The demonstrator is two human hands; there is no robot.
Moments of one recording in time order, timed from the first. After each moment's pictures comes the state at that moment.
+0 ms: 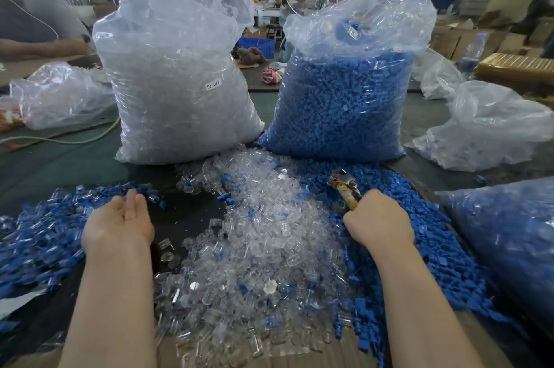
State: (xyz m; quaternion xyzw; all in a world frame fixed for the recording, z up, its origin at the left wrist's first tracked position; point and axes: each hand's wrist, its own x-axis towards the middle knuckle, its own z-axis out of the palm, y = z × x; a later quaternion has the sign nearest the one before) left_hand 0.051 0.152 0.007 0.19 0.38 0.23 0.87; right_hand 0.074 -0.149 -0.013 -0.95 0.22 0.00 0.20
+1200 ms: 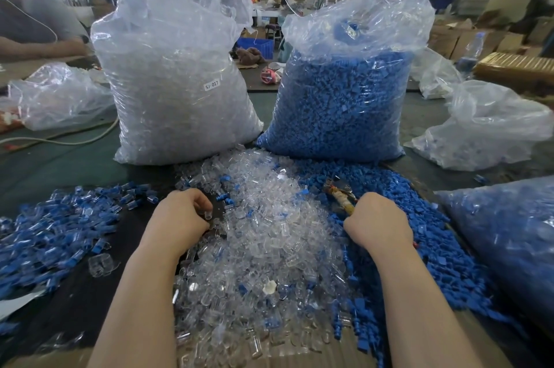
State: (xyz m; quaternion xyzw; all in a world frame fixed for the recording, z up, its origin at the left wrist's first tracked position) left_hand 0.088 0.135 -0.024 0.95 0.09 0.00 0.30; right_hand 0.074 -0.149 -0.016 -0.96 0.21 0.01 0.17
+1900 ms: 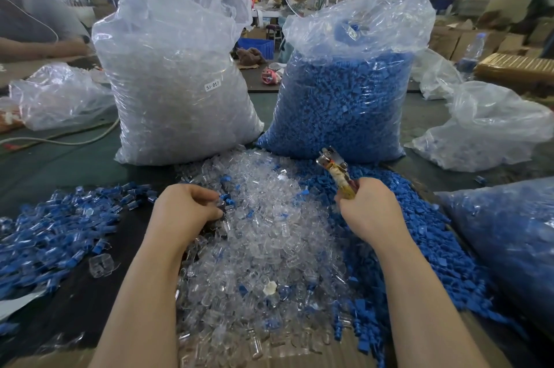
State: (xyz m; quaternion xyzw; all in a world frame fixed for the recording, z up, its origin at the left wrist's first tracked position) left_hand 0.082 0.124 -0.015 0.88 0.12 0.04 0.46; right_hand 0.083 -0.147 -0.014 -0.94 0.14 -0.08 0.29
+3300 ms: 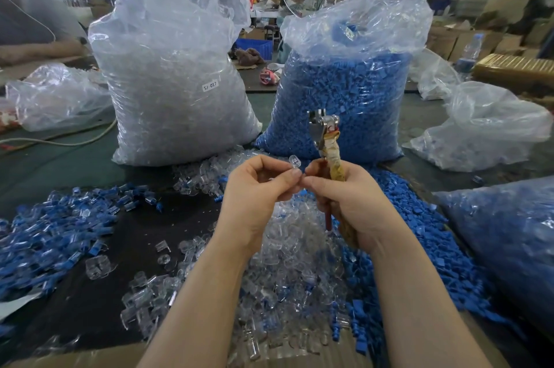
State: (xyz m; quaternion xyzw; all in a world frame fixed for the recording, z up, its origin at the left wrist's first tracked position) left_hand 0.063 0.028 0.018 0.62 -0.06 0.04 0.78; right_hand 0.063 -0.122 0.018 -0.68 -0.07 0.01 0.73
